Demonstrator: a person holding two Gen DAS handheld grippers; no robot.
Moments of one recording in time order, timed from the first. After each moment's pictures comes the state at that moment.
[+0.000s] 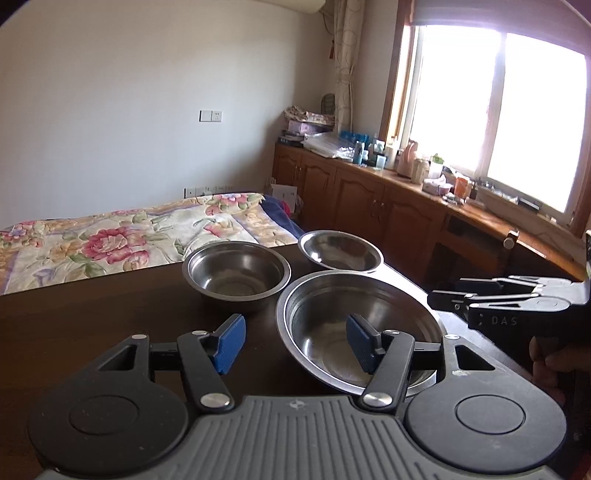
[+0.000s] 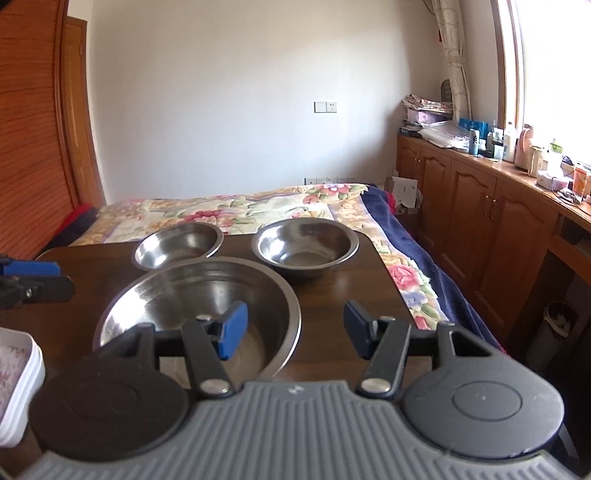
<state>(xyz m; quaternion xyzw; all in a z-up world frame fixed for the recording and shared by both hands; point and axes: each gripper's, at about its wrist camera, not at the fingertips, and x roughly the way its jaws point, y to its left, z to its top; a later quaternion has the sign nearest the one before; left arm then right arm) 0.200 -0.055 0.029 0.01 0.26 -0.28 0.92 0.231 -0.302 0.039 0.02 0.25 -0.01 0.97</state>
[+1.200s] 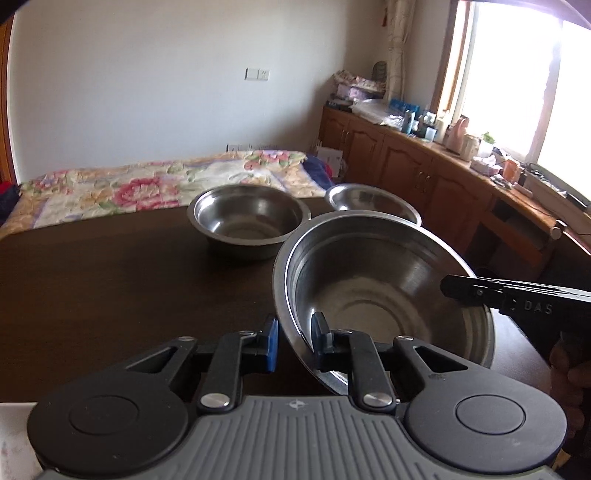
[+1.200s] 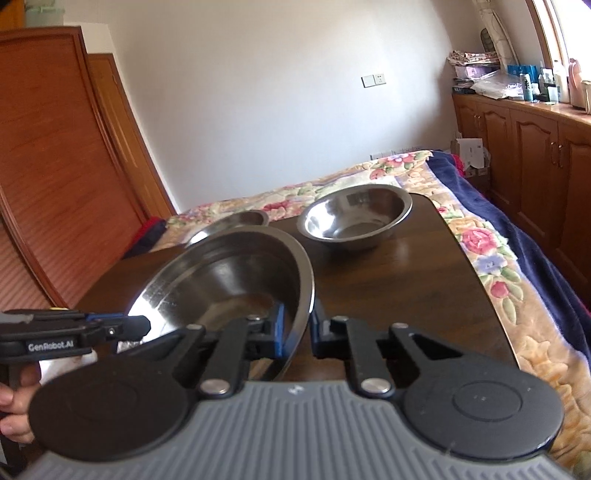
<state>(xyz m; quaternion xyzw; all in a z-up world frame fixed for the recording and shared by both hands) 0.198 -0.089 0.003 0.00 0.32 -0.20 0.93 0.234 -0.334 0.018 0.13 0.26 0.13 0.95</state>
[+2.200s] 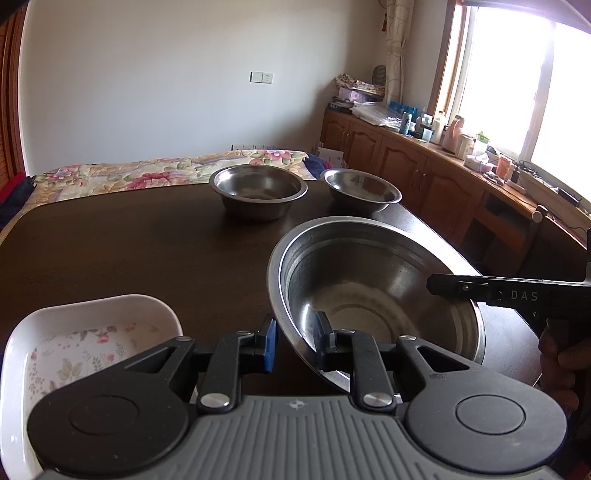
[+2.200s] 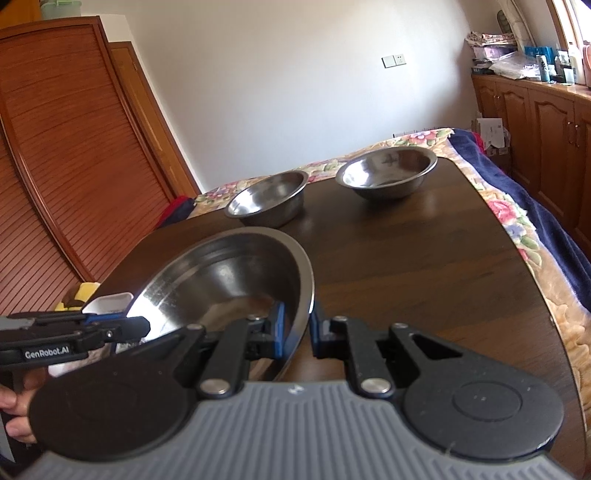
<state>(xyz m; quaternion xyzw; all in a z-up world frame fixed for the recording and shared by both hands) 0.132 -0.065 -0.005 -0.01 0.32 -0.19 0.93 0.201 -0.315 0.008 0.14 0.29 0.16 0.93</state>
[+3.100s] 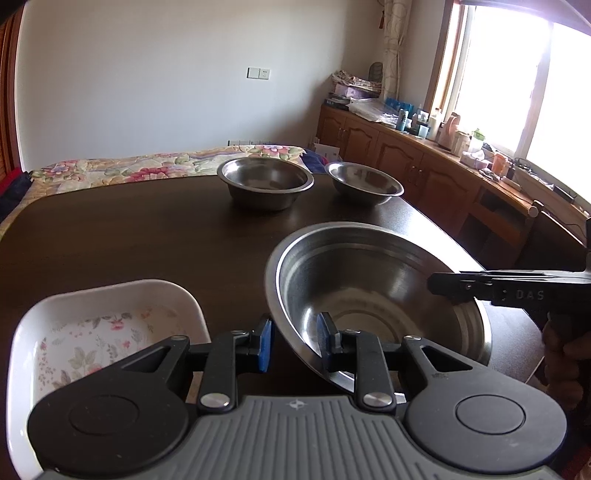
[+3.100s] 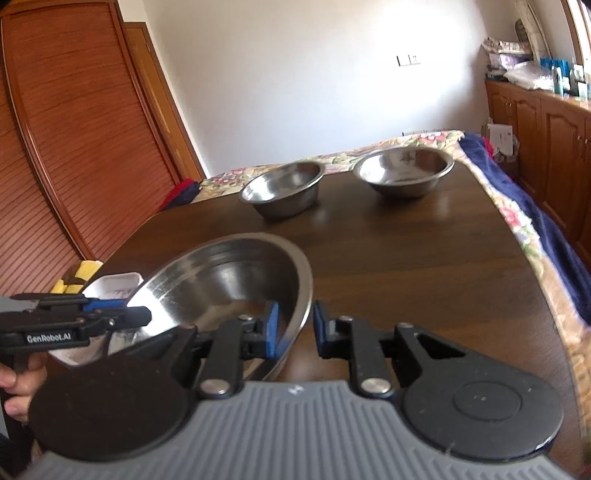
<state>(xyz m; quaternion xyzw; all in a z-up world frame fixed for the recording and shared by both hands) 0.132 -0.048 -0.008 -0.01 0.32 -0.20 0.92 0.194 -0.300 0.017 0.10 0.30 0.17 0.94</state>
